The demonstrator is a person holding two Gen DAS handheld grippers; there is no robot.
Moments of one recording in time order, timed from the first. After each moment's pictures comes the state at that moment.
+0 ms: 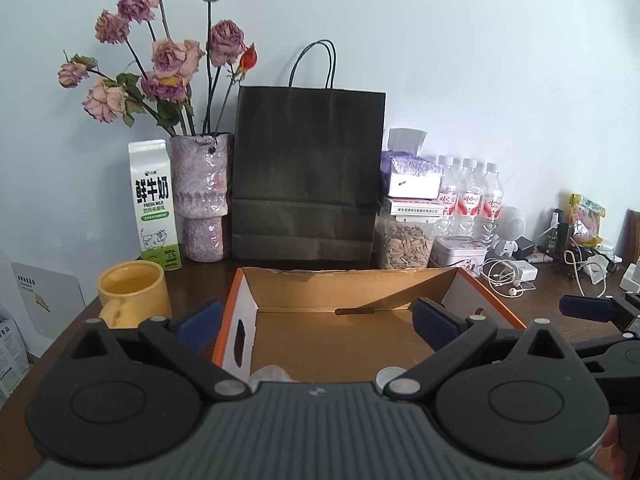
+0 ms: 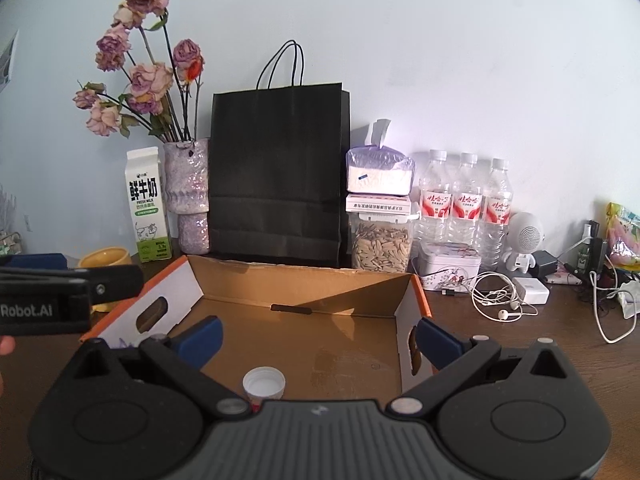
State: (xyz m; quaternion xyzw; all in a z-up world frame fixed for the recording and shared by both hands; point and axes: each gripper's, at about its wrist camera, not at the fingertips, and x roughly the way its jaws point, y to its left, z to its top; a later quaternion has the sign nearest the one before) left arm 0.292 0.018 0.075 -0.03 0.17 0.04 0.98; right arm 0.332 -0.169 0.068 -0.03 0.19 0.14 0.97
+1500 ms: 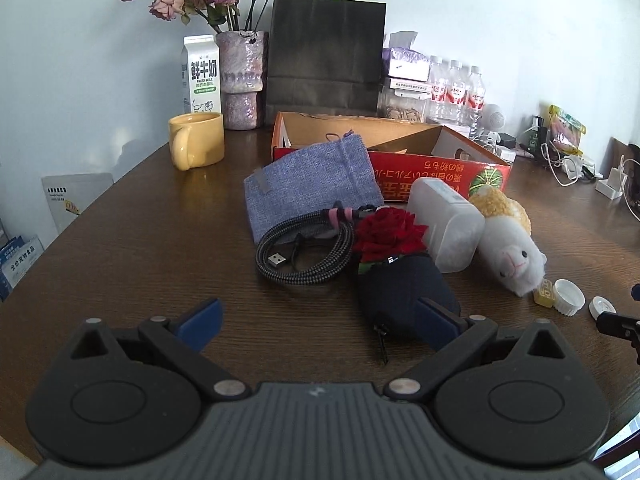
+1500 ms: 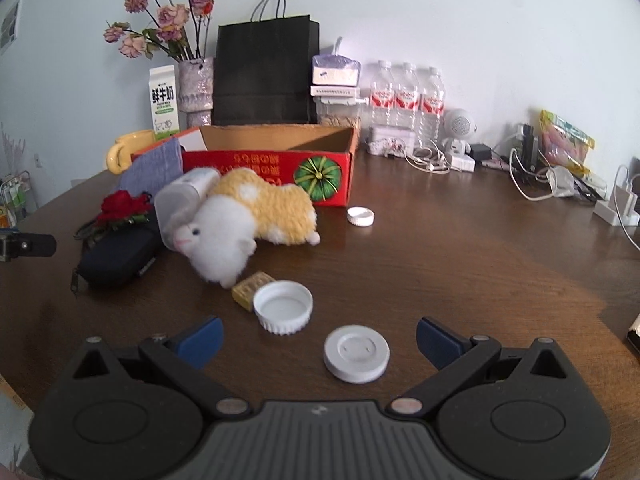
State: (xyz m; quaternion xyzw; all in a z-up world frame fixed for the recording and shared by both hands) left arm 0.106 0.026 -0.008 -0.04 0.29 0.04 0.96; right arm 0.124 -0.283 -0.013 -0.05 0.29 0.13 0.95
